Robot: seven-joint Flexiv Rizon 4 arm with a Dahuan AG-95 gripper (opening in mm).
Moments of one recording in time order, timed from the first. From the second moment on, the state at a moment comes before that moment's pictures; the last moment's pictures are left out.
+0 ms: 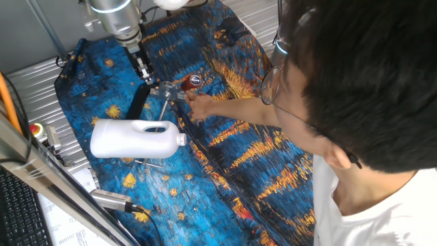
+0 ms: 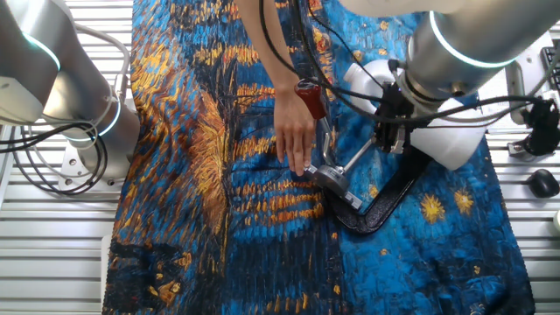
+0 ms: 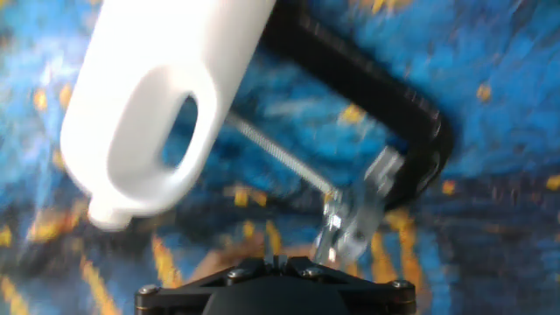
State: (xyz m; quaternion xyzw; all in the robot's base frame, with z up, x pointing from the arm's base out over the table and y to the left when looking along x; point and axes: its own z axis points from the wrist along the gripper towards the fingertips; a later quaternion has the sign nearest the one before) arm 0.530 -0.064 0.185 -0.03 -1.00 -0.03 0.05
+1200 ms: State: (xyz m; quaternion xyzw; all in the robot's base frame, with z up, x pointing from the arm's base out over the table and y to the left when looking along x) arm 0.529 -0.094 0.192 -0.05 -1.00 0.02 0.04
